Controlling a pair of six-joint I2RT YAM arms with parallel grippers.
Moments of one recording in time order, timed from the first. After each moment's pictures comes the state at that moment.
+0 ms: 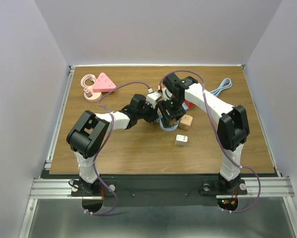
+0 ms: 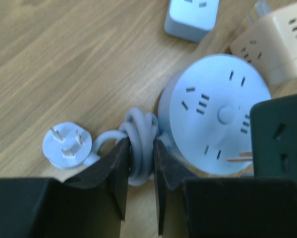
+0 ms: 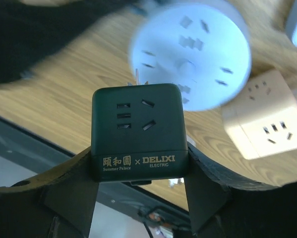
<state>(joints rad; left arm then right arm) -0.60 1.83 0.97 0.28 0.27 -0.01 0.57 1.95 1.74 -1.16 -0.18 0.11</state>
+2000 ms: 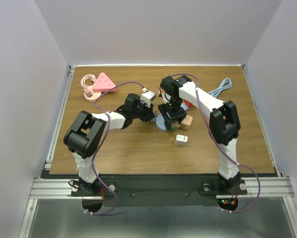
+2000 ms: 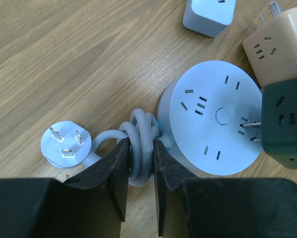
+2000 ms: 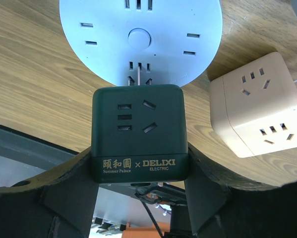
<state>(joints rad) -0.54 1.81 0.92 0.32 0.34 -0.03 0.57 2.09 1.85 -1.31 -0.17 0.12</state>
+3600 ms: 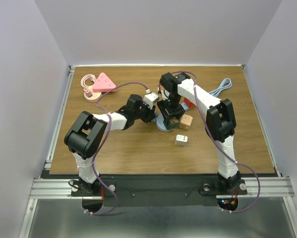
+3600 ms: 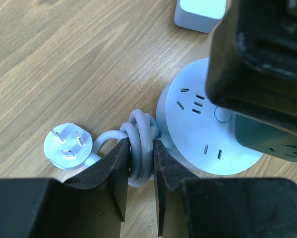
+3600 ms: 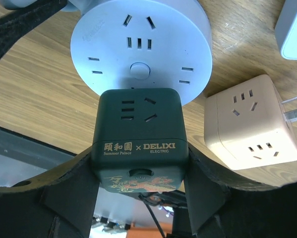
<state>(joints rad) -0.57 1.81 0.92 0.32 0.32 0.04 0.55 2.19 1.98 -1.33 -0.16 0.12</state>
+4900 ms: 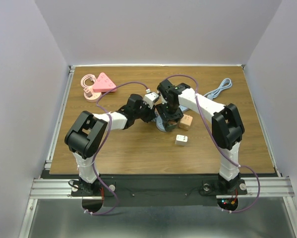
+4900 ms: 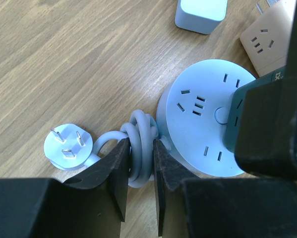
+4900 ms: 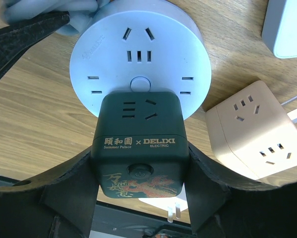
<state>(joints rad) -0.57 1.81 0.93 0.31 0.32 0.04 0.63 2.01 1.66 -1.01 -0.04 0.24</state>
